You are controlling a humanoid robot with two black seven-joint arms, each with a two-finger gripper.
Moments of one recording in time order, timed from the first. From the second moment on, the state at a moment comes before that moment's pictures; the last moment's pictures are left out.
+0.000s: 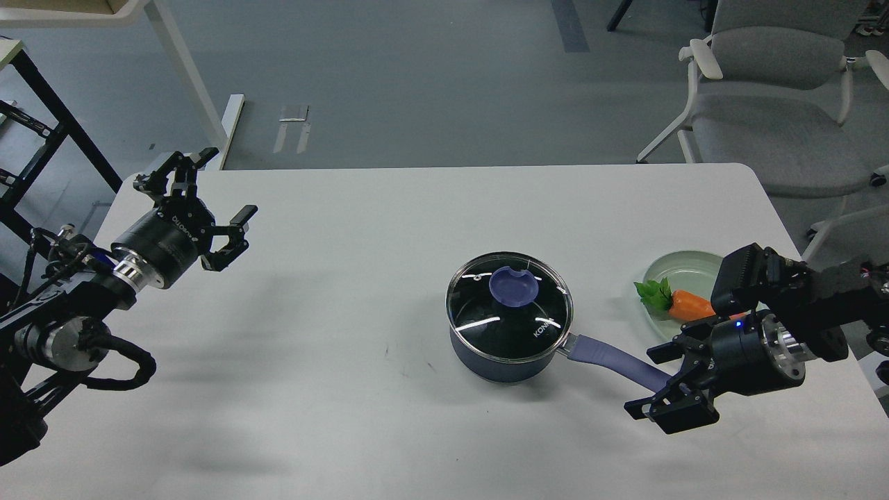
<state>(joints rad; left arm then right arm) -0.46 0.66 -0.71 -1.12 0.14 -0.32 -0.32 1.07 -1.03 -0.07 1.67 -1.89 0.44 0.49</state>
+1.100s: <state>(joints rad) -0.53 0.70 -0.70 -1.12 0.27 -0.32 -0.32 1.08 -1.00 -0.10 1.61 -1.98 0.40 0.49</state>
